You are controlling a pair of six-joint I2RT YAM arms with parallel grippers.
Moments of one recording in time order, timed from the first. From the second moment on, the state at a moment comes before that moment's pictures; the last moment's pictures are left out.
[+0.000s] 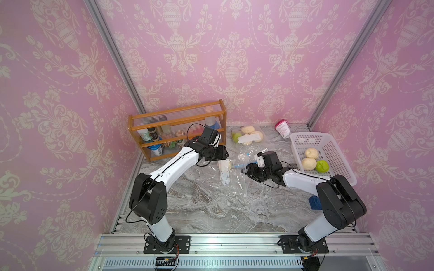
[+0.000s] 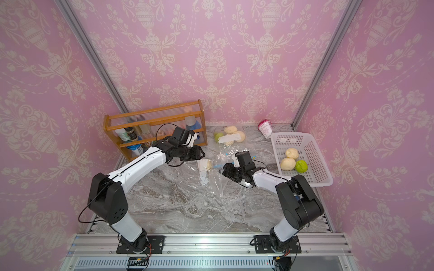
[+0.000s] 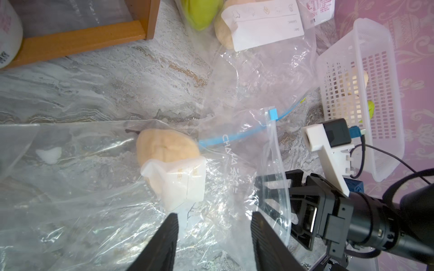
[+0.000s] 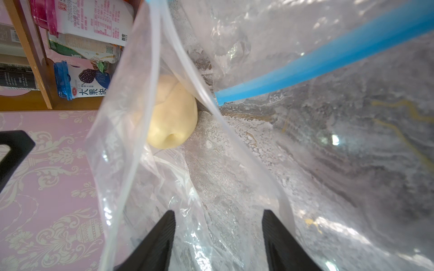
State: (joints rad) left arm -0.48 1.72 1.45 -0.65 0.25 -0.51; right arm 0.40 1.60 0.79 0.01 -0.46 0.84
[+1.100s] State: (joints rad) left arm -0.46 2.04 1.36 -0.46 0.27 -0.60; right arm 0.42 1.71 0.79 0.17 -0.45 0.92
